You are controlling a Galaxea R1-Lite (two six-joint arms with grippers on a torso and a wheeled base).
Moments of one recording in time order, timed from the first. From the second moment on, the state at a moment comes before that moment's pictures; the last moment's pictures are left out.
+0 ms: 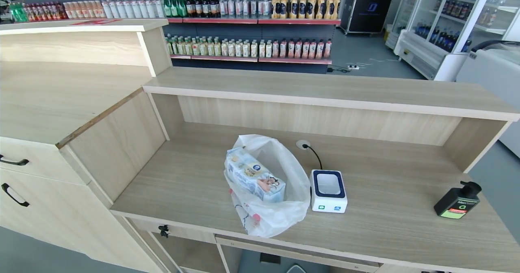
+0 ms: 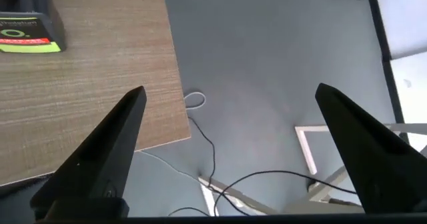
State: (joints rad) left arm 0.00 0.00 0.00 0.04 0.08 0.07; right arm -0.94 1.67 -0.56 -0.60 0.20 -0.65
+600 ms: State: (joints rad) left arm 0.00 0.00 0.00 0.04 0.08 0.07; right arm -0.99 1.85 -0.65 -0.60 0.55 -0.77
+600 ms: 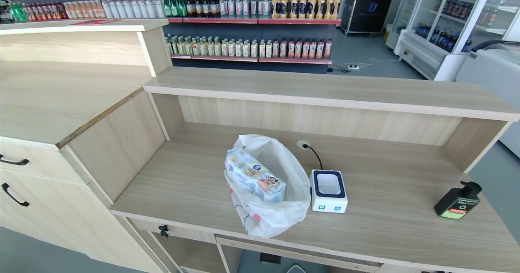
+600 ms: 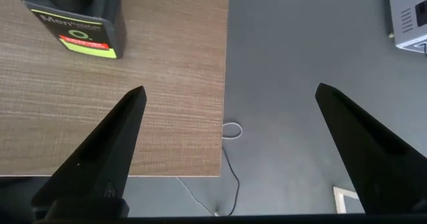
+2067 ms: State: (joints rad) left arm 0.01 0.00 0.00 0.03 0.08 0.07; right arm -0.71 2.16 -0.82 -0.57 0.72 -0.79
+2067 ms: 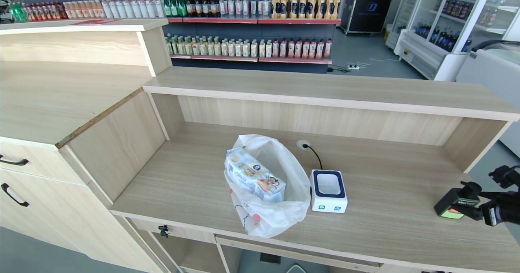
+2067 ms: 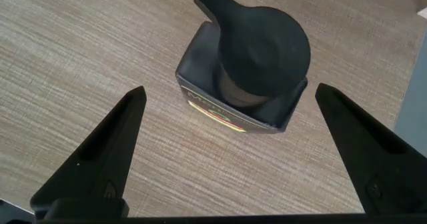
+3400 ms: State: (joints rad) left arm 0.00 0.00 0.00 0.04 0.08 0.07; right arm -0.60 2.24 -0.82 -0.56 0.79 -0.82
